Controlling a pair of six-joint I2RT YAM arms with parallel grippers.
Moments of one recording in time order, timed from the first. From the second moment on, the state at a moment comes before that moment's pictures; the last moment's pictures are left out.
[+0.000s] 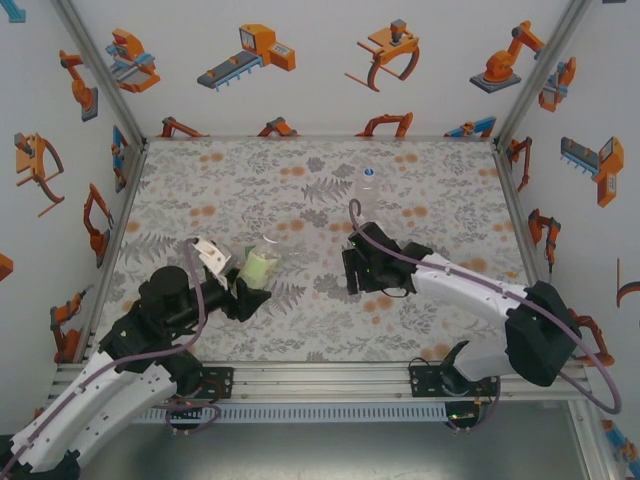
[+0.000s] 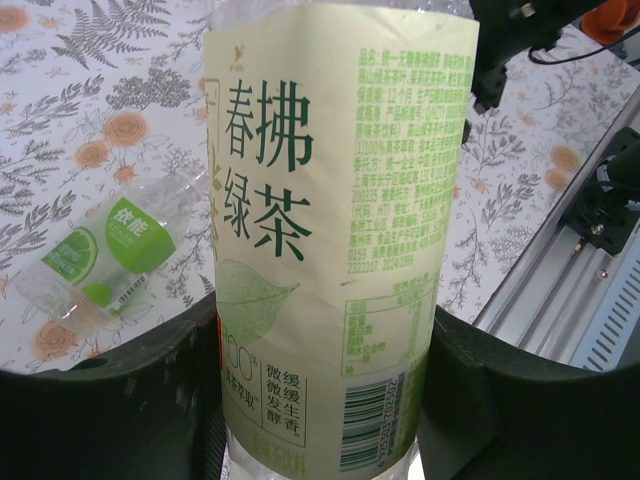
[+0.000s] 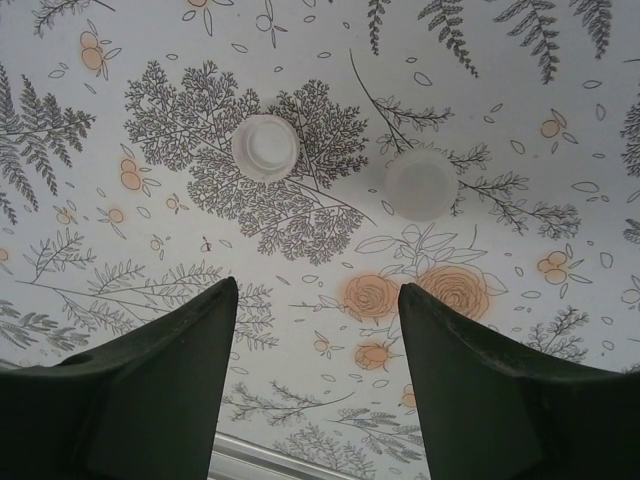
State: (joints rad) left arm -0.76 0.40 0.56 -0.41 0.17 -0.12; right arm 0.80 1.39 0.88 -0.56 0.10 0.53
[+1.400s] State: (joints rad) left arm -0.76 0.41 0.55 -0.38 0.20 -0.13; right arm 0.79 1.71 1.16 -0.64 0.04 0.44
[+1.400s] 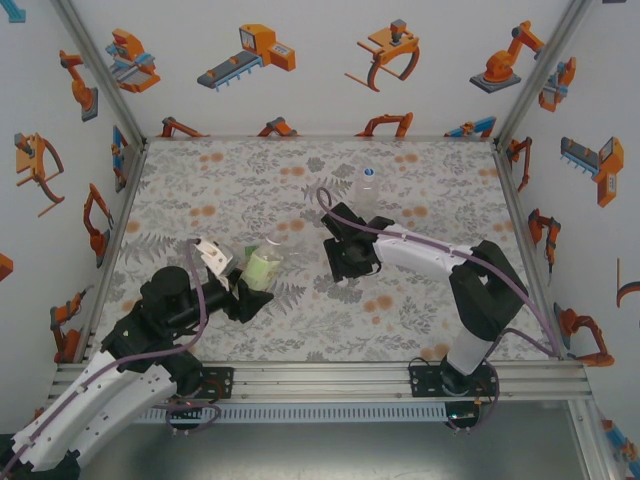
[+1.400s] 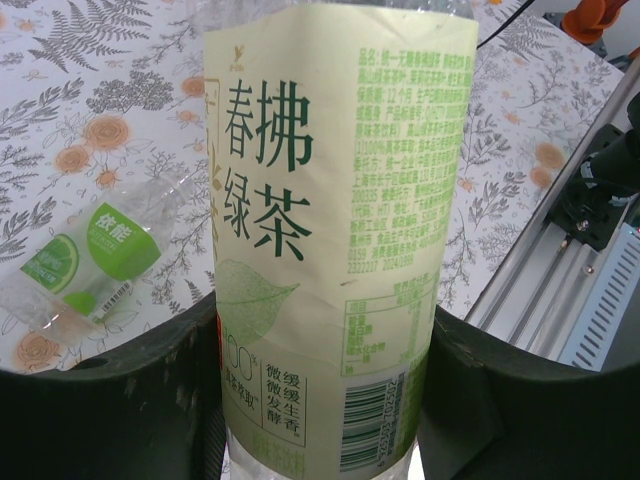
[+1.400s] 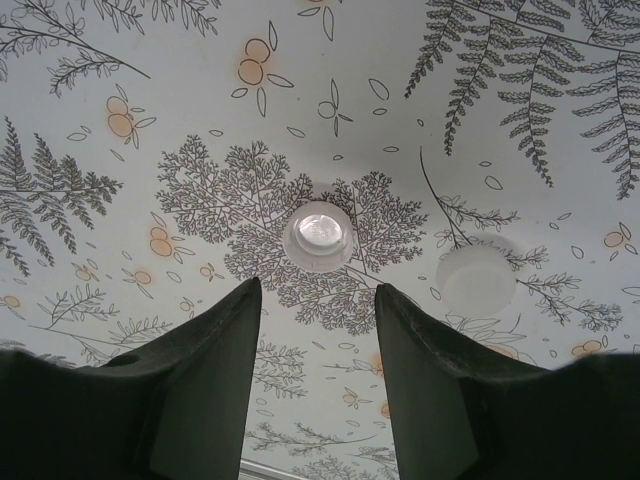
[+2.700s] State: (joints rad) left arm -0.76 0.43 0.55 -0.38 0.20 -0.13; right arm 0.79 1.78 1.18 -0.64 -0.01 0.43
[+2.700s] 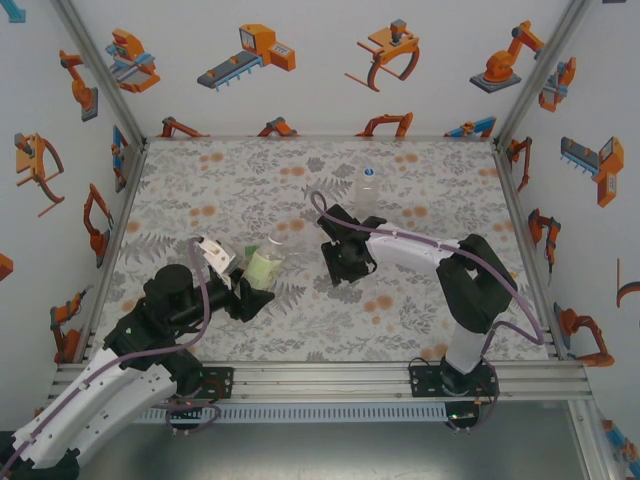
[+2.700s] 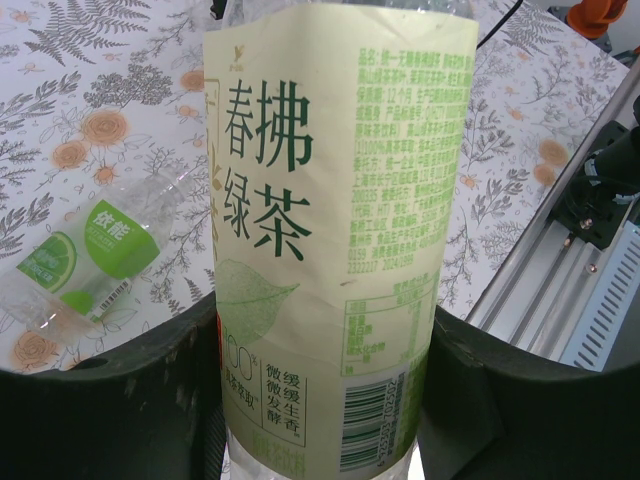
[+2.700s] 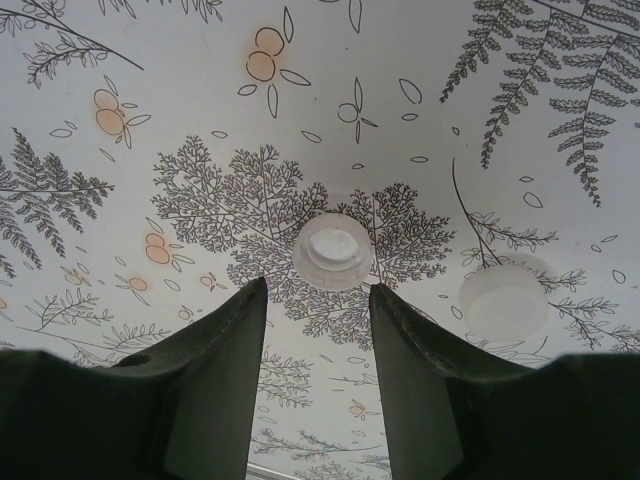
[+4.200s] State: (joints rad) left arm -0.76 0.47 0.55 -0.38 0.19 -0.13; right arm 0.79 1.82 1.24 -0.65 0.00 0.40
